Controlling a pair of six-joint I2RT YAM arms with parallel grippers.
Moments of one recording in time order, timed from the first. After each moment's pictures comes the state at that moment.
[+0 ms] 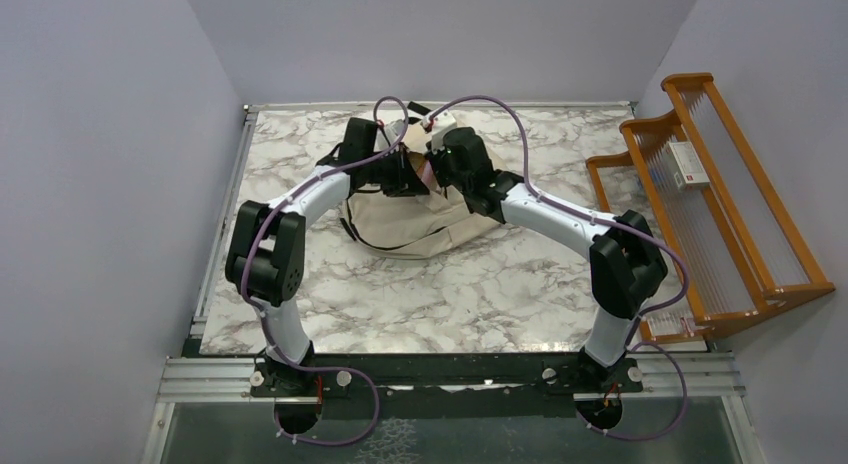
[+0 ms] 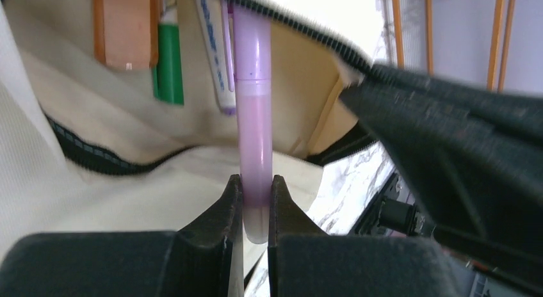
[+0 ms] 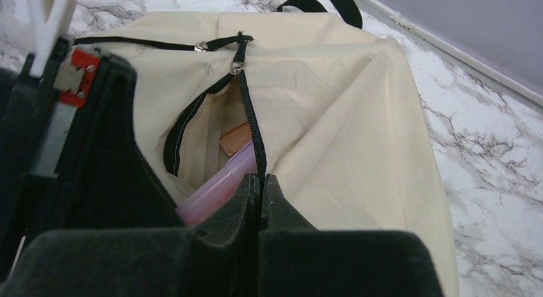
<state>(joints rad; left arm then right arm) -0.32 1.80 1.27 -0.21 0.69 -0.52 0.73 1.80 1.38 0.03 0.25 -0.07</state>
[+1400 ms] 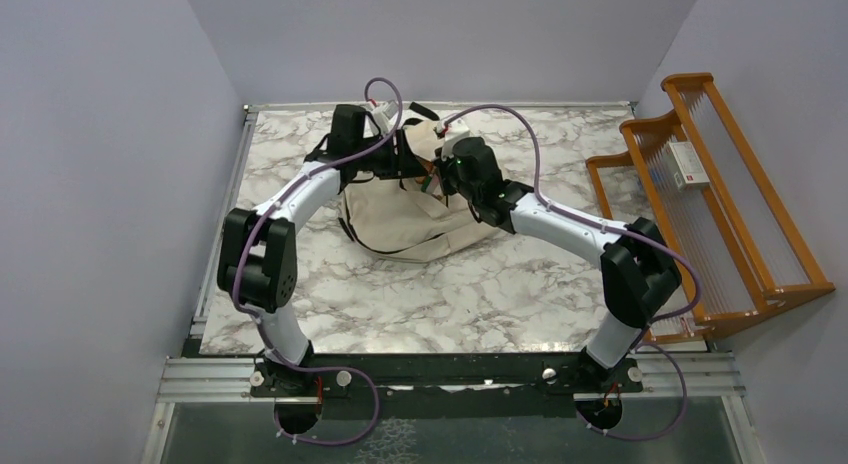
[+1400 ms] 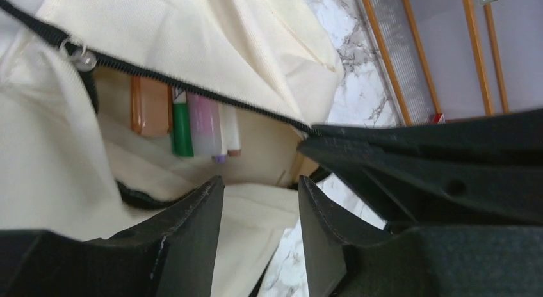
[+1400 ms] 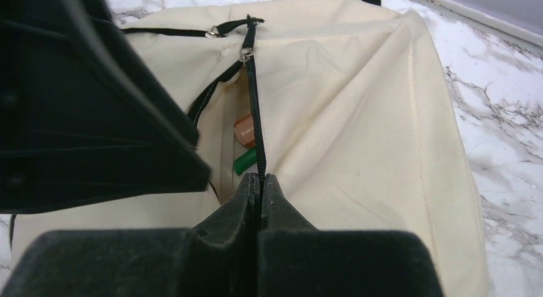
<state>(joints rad) -0.29 1.80 1.36 -0.15 0.70 -0.42 0.73 1.72 1.26 0.09 0.22 0.06</state>
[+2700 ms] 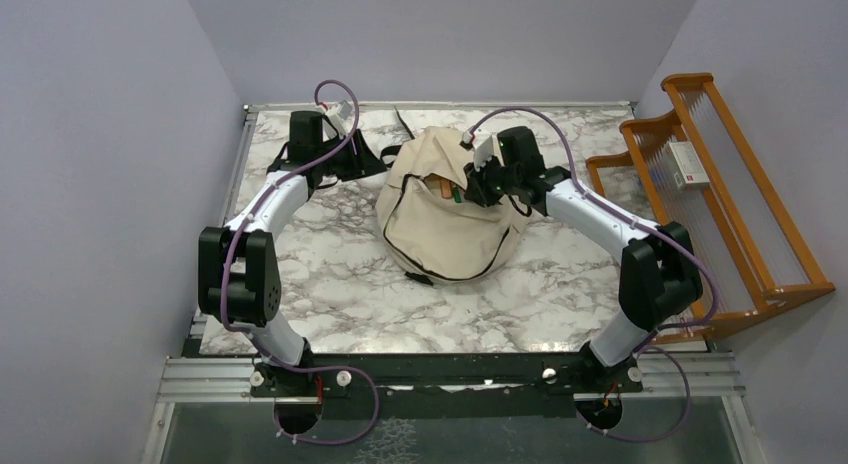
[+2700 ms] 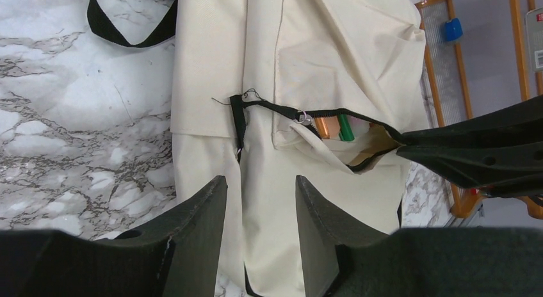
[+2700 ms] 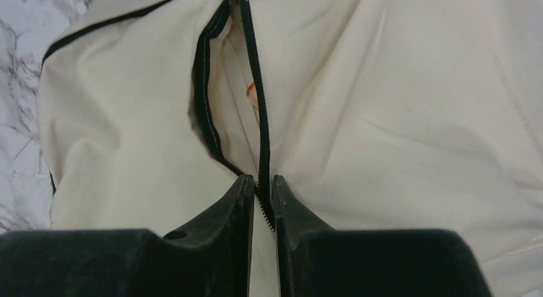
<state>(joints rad) -0.10 1.64 1.21 -0.17 0.61 -0.38 0.49 1.64 1.22 -0.24 -0.32 -0.20</state>
